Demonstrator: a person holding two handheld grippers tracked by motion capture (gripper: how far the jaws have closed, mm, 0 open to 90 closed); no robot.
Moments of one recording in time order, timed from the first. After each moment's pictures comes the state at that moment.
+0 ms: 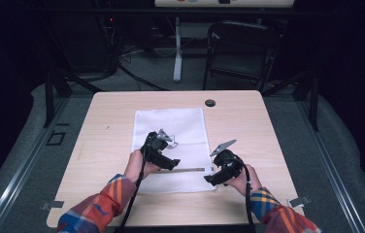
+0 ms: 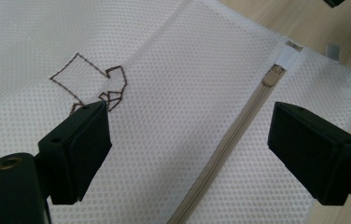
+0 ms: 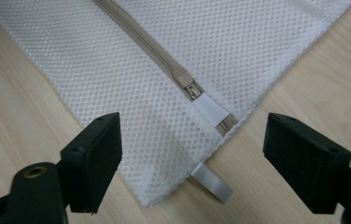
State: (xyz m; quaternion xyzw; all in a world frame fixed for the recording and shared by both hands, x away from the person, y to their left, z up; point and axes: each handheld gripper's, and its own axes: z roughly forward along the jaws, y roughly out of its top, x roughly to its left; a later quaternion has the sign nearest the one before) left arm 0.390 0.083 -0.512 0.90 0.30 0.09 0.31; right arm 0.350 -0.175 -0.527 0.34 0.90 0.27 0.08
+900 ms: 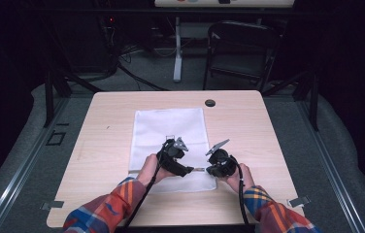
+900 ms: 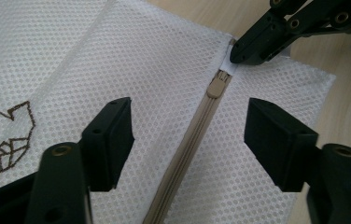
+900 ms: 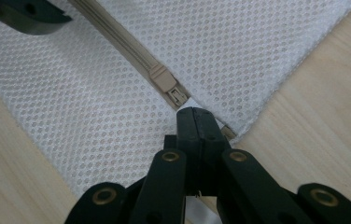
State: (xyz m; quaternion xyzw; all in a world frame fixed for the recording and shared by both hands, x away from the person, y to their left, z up) left arm 0.384 0.041 -0.534 0.92 0.23 0.04 0.32; right arm 0.369 -0.165 -0.556 0.36 0.90 0.24 0.07
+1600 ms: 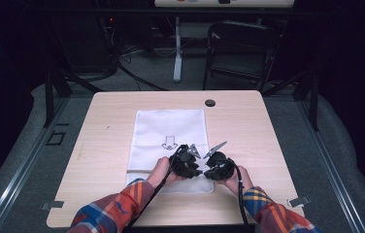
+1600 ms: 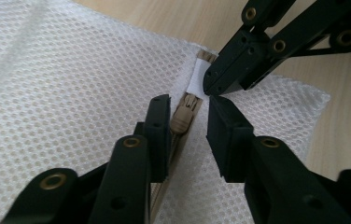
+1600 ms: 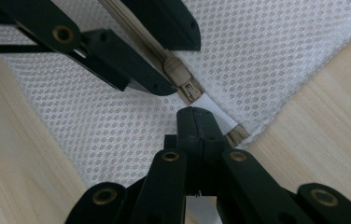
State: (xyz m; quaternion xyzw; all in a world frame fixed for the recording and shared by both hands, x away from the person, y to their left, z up) left arm 0.382 0.005 -0.555 0.94 0.18 0.02 0.29; right arm 0.363 -0.160 -0.556 0.34 0.91 0.23 0.03
